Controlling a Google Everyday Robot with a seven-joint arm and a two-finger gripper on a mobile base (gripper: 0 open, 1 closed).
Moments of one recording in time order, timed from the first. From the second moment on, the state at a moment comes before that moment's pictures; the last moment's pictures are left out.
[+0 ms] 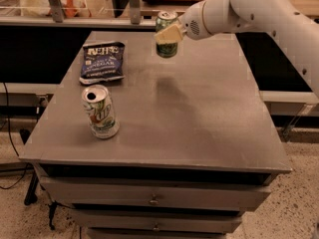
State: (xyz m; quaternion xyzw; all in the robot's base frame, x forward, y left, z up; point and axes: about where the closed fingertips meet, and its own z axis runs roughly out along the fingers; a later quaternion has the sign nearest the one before) arm 0.737 -0.052 0.945 -0.40 0.76 0.18 0.48
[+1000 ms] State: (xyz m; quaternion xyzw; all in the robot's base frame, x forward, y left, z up) arm 0.731 0.041 0.927 -0.47 0.72 0.22 0.46
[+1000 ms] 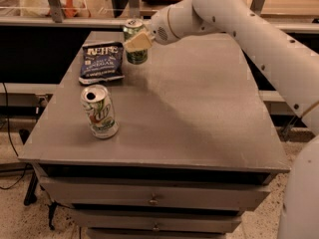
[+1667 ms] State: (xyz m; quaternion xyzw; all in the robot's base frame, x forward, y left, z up) arm 0.741 0.060 0.920 -0.48 0.72 0.22 0.46
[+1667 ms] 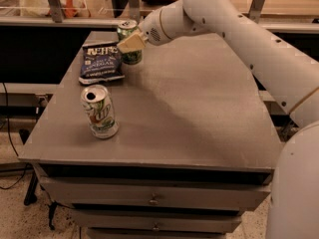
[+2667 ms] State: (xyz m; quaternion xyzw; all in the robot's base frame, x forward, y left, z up) arm 0.752 0.063 0.904 -0.47 0.72 0.23 0.45
